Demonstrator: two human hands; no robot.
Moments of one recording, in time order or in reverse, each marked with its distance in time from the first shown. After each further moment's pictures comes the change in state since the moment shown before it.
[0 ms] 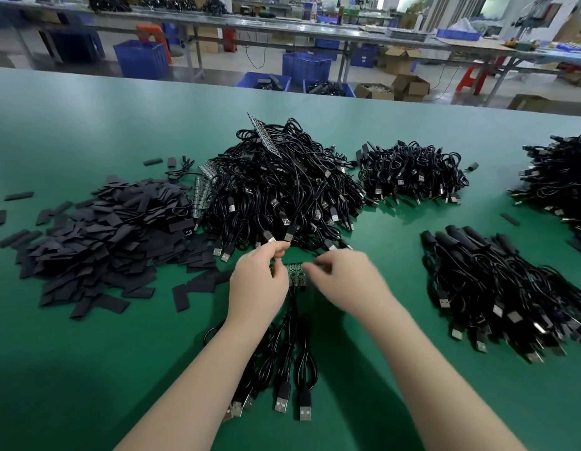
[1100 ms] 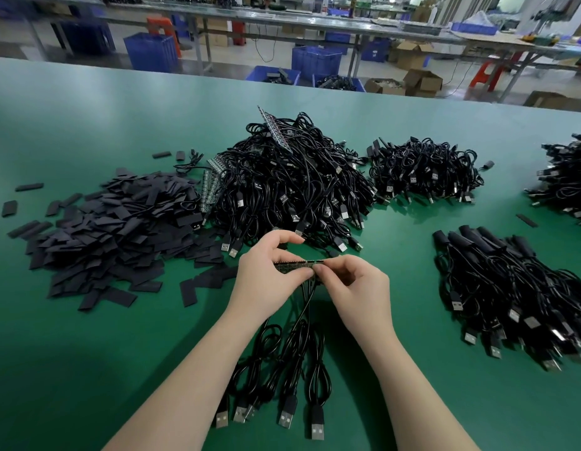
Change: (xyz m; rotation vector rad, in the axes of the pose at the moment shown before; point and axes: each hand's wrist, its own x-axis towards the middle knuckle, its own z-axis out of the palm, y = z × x) left_hand 0.001 0.002 -0.016 -0.153 -0.117 0.015; right_hand -0.014 0.017 0.040 0.701 0.370 -0.124
